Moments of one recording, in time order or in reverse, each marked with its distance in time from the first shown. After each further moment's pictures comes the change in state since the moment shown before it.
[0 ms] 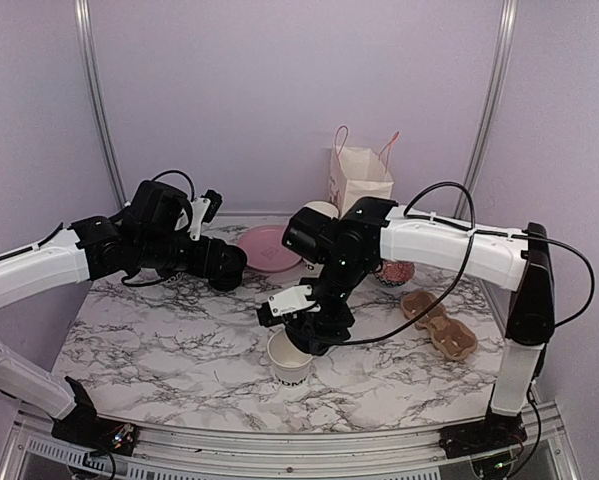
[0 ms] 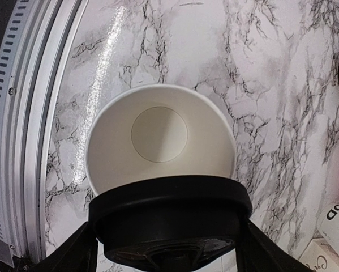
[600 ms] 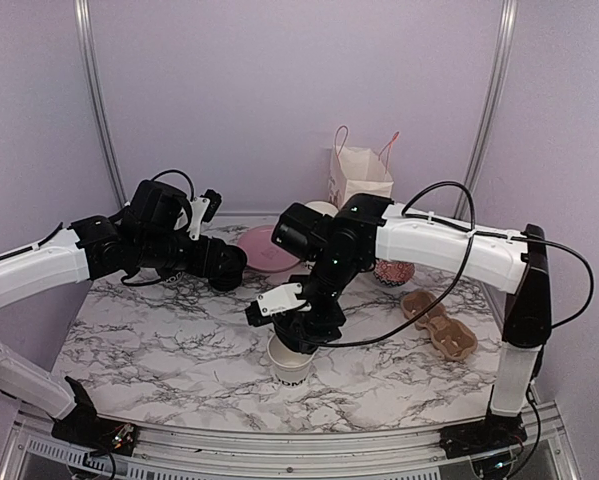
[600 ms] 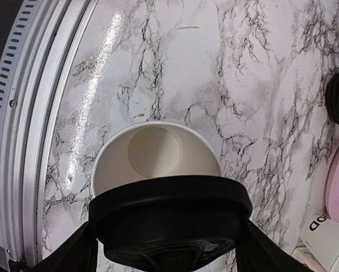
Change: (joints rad) left arm 0.006 0.000 0.000 0.000 0.000 0.006; right arm 0.040 0.017 0.071 -0.003 0.014 0.000
